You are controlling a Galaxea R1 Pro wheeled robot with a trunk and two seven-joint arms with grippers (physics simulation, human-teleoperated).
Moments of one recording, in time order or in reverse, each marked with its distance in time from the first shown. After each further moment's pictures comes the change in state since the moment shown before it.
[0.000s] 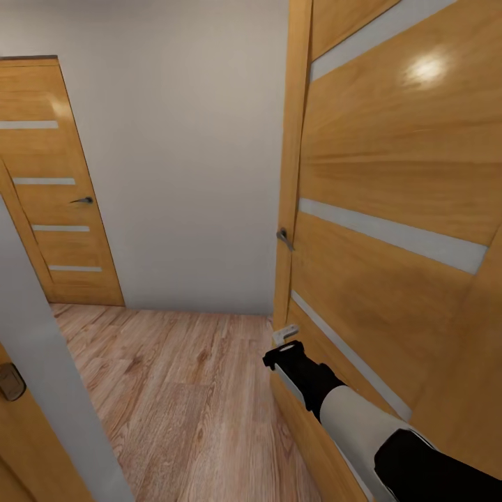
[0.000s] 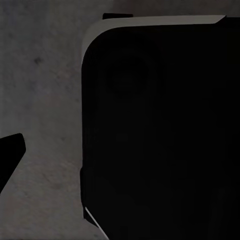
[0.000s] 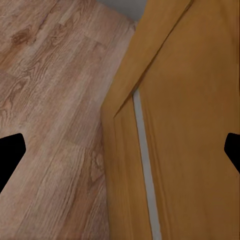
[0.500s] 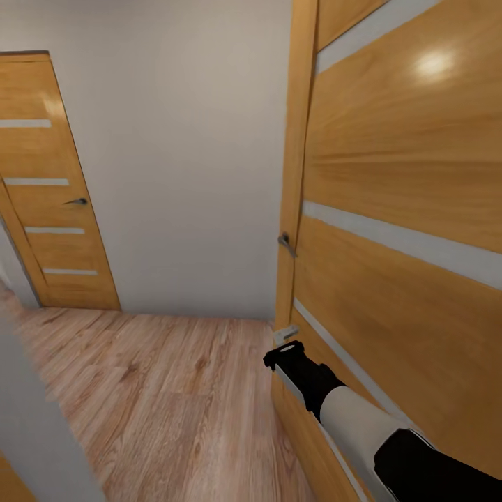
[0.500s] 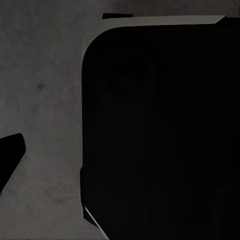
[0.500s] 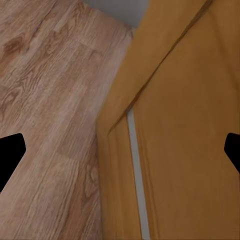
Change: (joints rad) left arm 0.000 0.001 0.000 0.000 0.003 0.000 -0.001; right arm 0.000 0.000 0.000 0.005 0.004 -0.004 -0.001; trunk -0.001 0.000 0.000
